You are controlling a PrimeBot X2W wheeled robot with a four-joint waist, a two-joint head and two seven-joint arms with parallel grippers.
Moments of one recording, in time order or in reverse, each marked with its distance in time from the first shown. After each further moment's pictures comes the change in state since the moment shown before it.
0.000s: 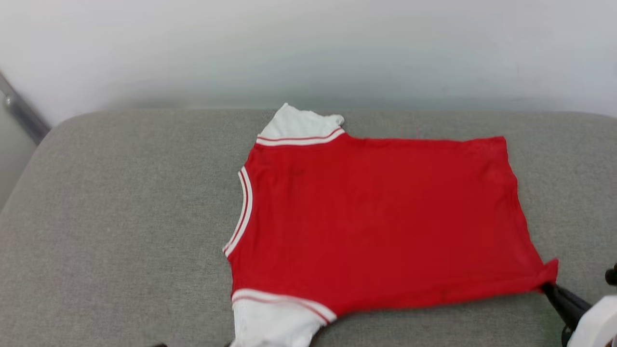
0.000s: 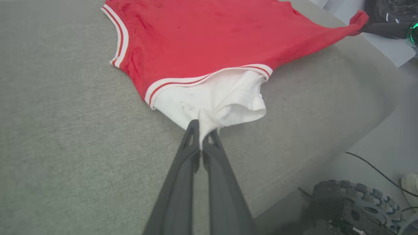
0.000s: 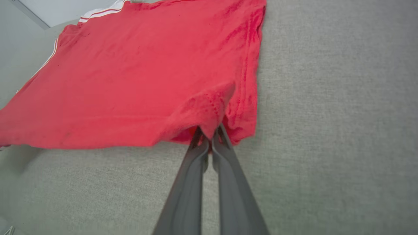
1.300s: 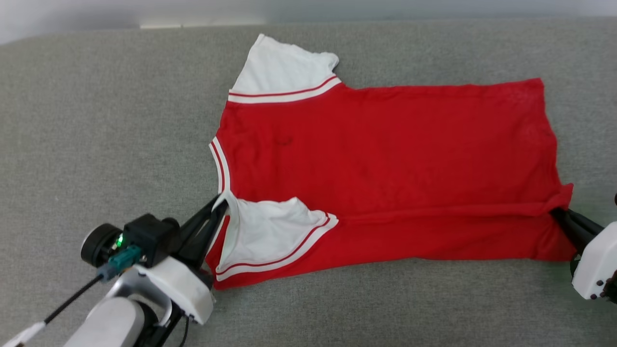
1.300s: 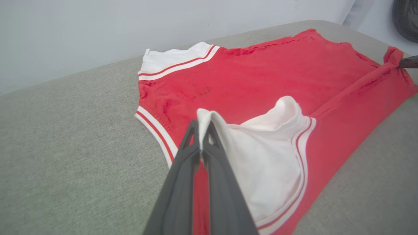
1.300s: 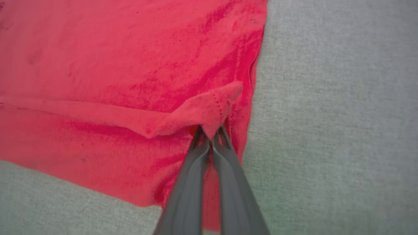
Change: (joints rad) left arm -0.413 -0.053 0.028 0.127 0.099 -0.027 -0.059; right arm -0.076 0.083 -0.294 -0.193 -0.288 0.000 0.297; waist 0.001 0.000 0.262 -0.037
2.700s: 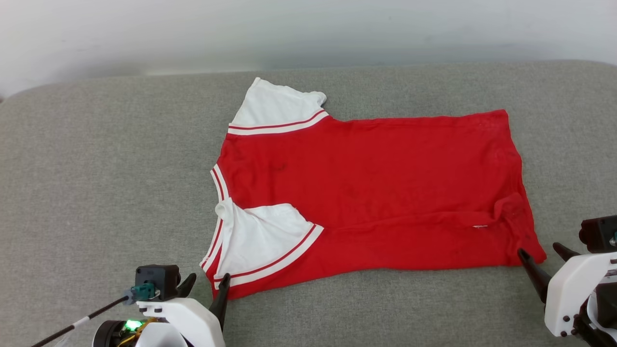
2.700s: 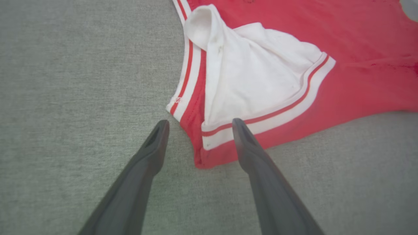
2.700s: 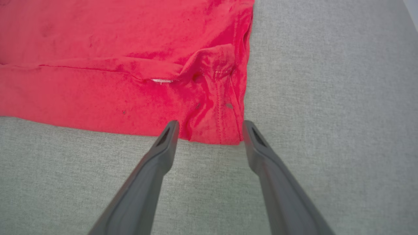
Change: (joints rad) left arm 0.185 -0.115 0.025 0.037 -0.132 0.298 0.241; right arm 0.170 0.263 -0.228 -0.194 -0.366 0.000 0.293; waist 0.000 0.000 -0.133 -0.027
